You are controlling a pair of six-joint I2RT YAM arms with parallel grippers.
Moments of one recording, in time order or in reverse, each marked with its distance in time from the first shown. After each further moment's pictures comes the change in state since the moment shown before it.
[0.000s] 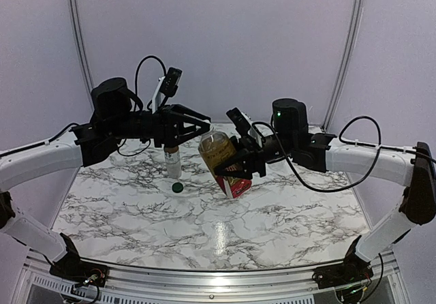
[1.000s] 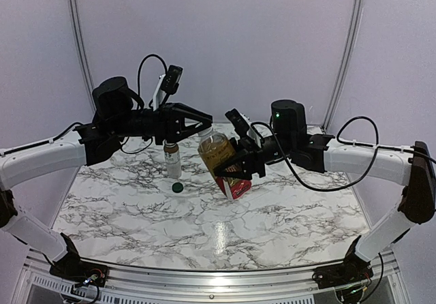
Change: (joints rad) left arm 0.002 0.035 0.011 0.078 0.047 -0.057; right arm 0.000 0.013 -0.006 0.019 -0.021 0.033
